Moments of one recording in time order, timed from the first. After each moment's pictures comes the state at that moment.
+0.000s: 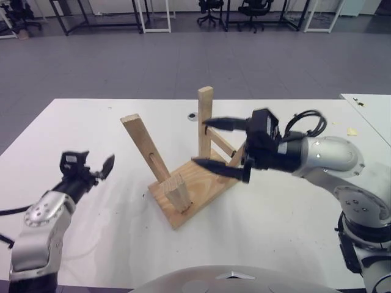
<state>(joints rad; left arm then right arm) 0.35 0.59 0.32 -0.35 -0.31 0.37 -0.40 -0.59 -0.63 -0.06 -0.74 0.85 0.93 0.48</state>
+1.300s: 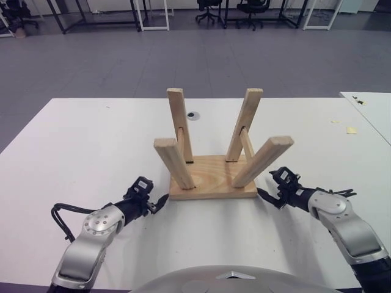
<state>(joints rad) 0.31 0.52 -0.02 -0.56 -0.20 0.63 -0.52 0.13 -0.67 0.06 -0.38 0.20 0.59 0.60</state>
